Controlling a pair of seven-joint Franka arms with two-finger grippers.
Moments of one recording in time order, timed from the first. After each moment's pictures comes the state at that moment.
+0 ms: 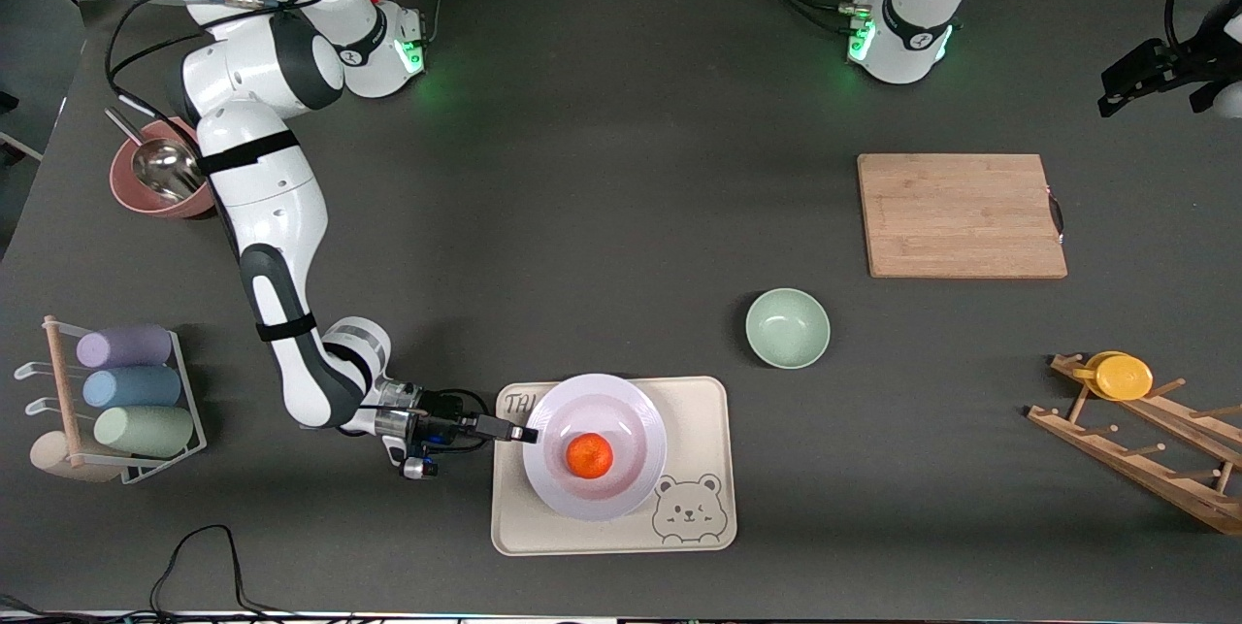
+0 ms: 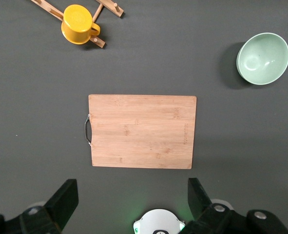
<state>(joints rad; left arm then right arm) -0.10 -0.30 0.14 -1.88 0.07 1.53 0.02 0.11 1.18 0.09 -1.21 1.64 1.99 -0.82</state>
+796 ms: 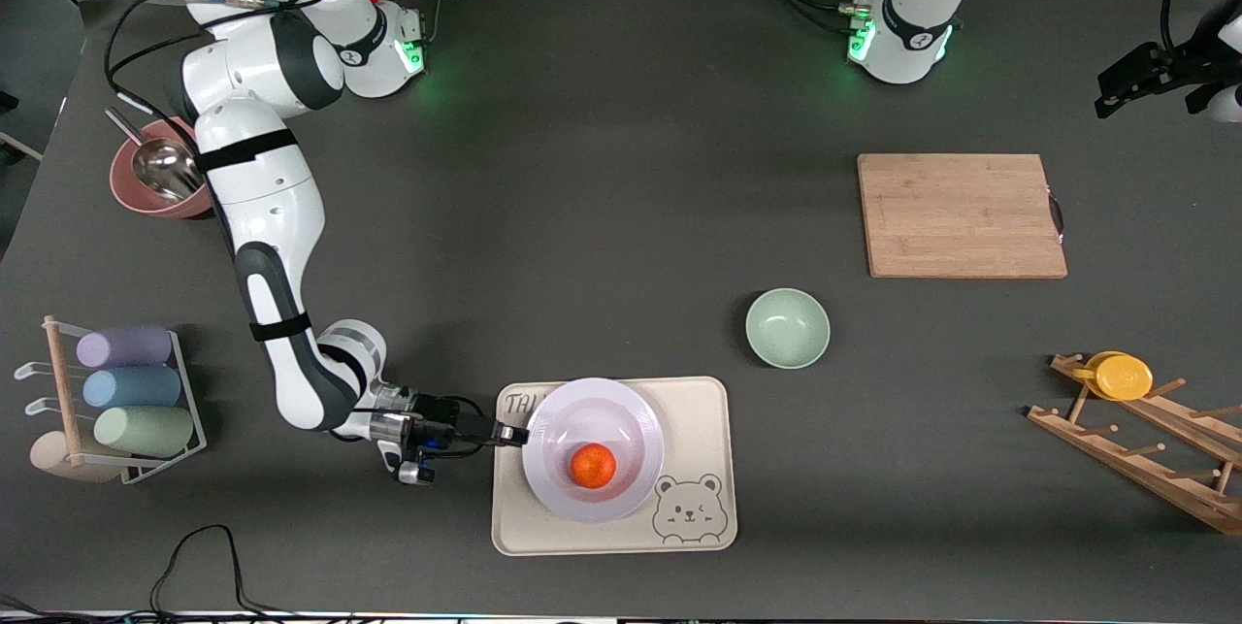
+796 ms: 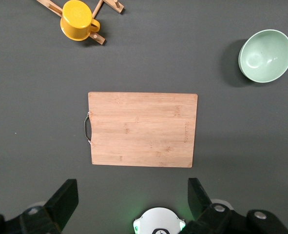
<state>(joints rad) -0.10 -0.30 0.14 -1.89 0.07 1.53 0.02 0.11 1.17 0.06 -1.18 1.63 1.95 -0.82</state>
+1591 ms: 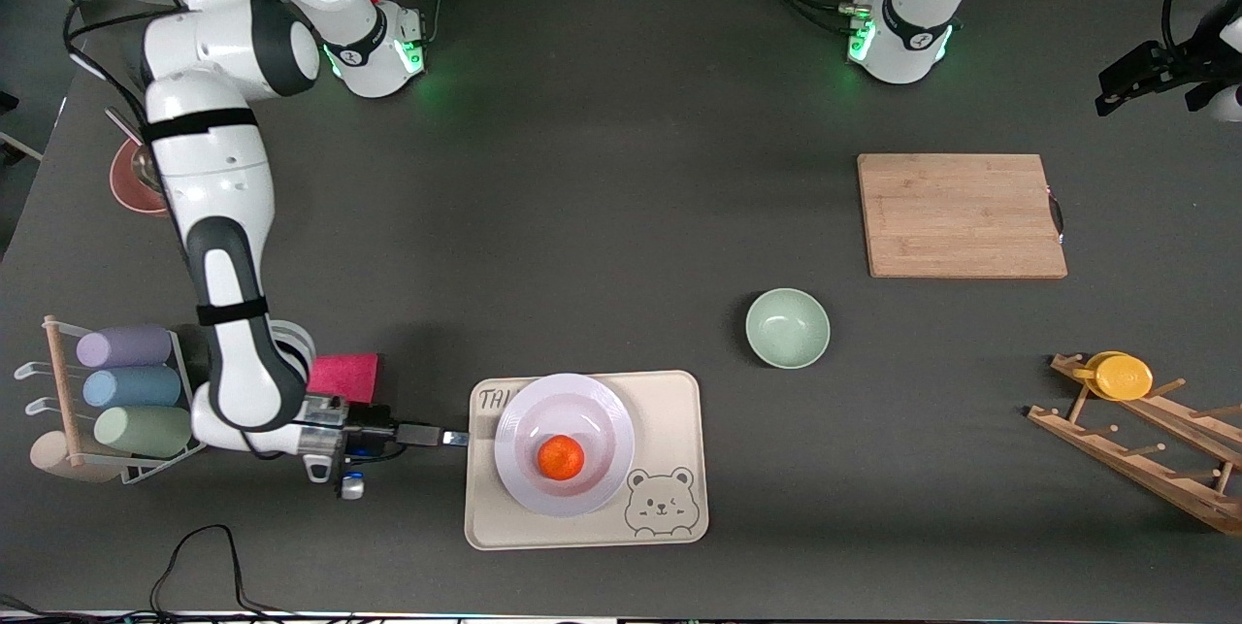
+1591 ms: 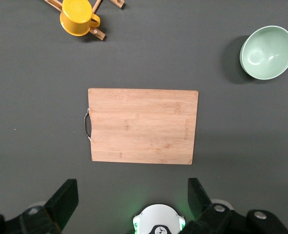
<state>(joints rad) -0.10 -0.30 0.14 -1.89 0.07 1.51 0.02 0.08 0.99 -0.05 -1.24 1.22 1.96 -0.41</state>
